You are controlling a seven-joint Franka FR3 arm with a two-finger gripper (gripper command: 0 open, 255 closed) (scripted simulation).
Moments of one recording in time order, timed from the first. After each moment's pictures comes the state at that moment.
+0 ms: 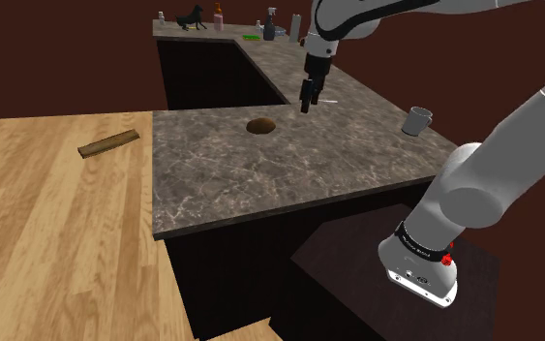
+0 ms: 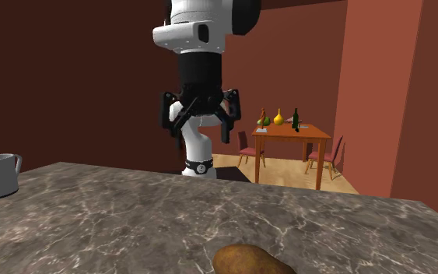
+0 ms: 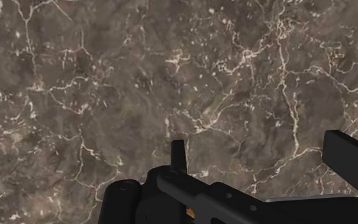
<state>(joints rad) 0.08 -0.21 -0.19 -2.21 0.00 1.94 -0.34</state>
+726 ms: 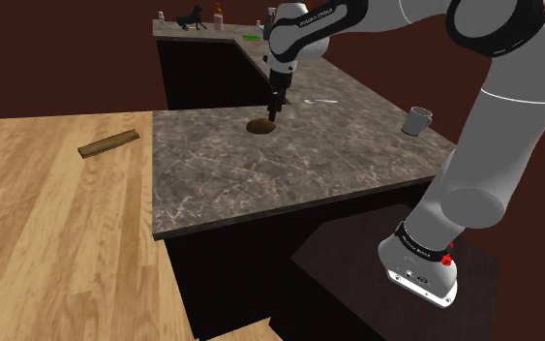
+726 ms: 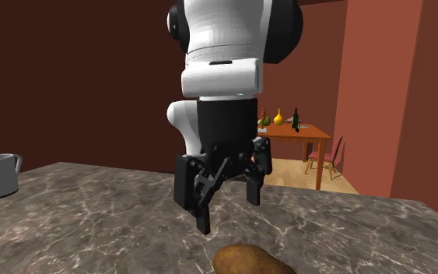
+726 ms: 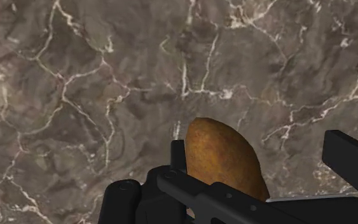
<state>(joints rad) 0.11 0.19 -0.18 -1.95 0.09 2.11 -0.57</state>
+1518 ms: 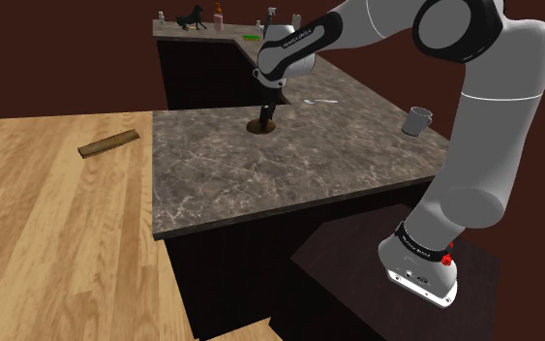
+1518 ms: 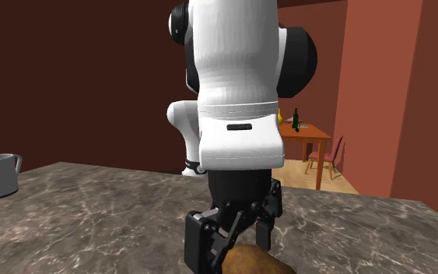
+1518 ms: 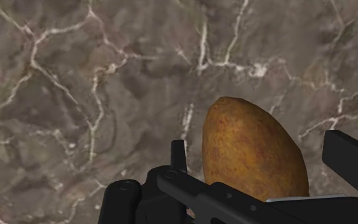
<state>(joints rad) 0.10 0.33 -0.16 -1.90 0.13 2.21 -0.63</state>
